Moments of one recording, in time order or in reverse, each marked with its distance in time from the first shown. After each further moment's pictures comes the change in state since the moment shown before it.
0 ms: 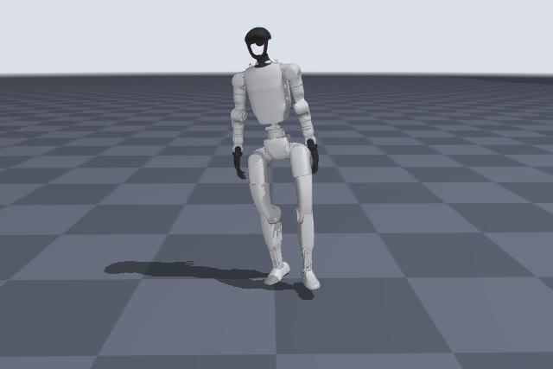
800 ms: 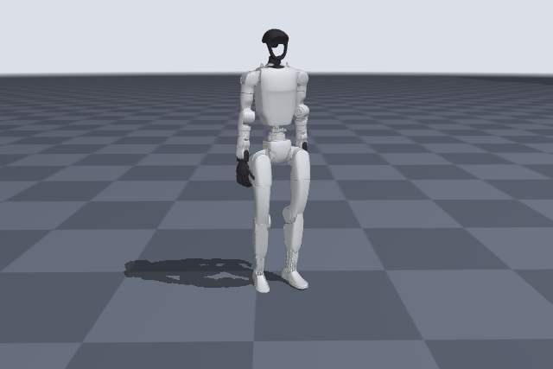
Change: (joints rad) left arm -0.012 0.041 0.018 0.022 0.055 0.046 -0.091; right arm 0.007 0.090 0.059 -0.072 0.054 -0.084 0.030; waist 0.038 0.028 -0.045; left_leg 0.104 -0.191 -0.432 -0.198 0.145 0.117; right_leg -0.129 -0.013 0.113 0.264 -0.114 0.076
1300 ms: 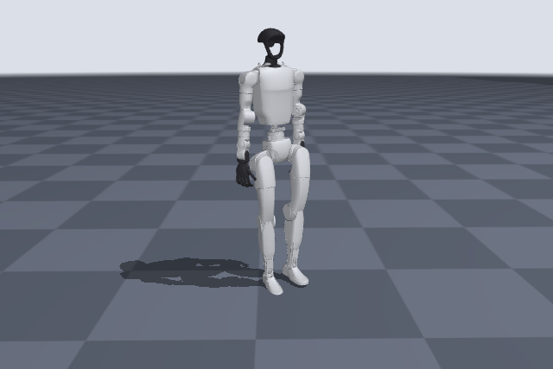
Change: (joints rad) left arm -0.044 -0.002 0.011 0.026 -0.018 0.020 -0.025; right arm 0.004 -0.003 -0.002 0.062 -0.027 0.017 0.017; waist 0.027 -0.050 -0.005; left_leg 0.055 -0.068 -0.083 -0.003 -0.004 -0.005; right_leg 0.080 0.010 -0.005 -0.236 0.098 0.114
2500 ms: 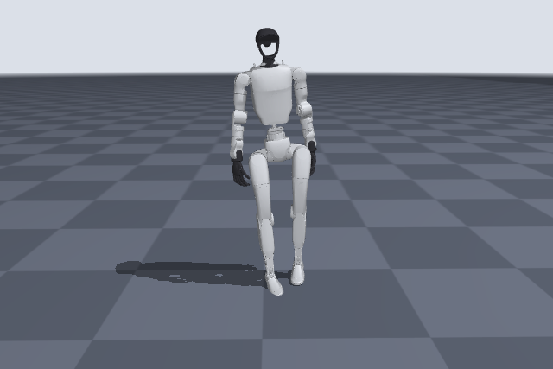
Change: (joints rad) left arm -0.045 0.030 -0.181 -0.048 0.064 -0.008 -0.010; right arm -0.055 -0.033 -0.021 -0.113 -0.041 -0.019 0.079; waist 0.086 -0.007 0.013; left_leg -0.024 -0.023 -0.159 0.121 -0.020 -0.093; right_leg -0.138 0.071 0.378 0.003 0.137 0.078
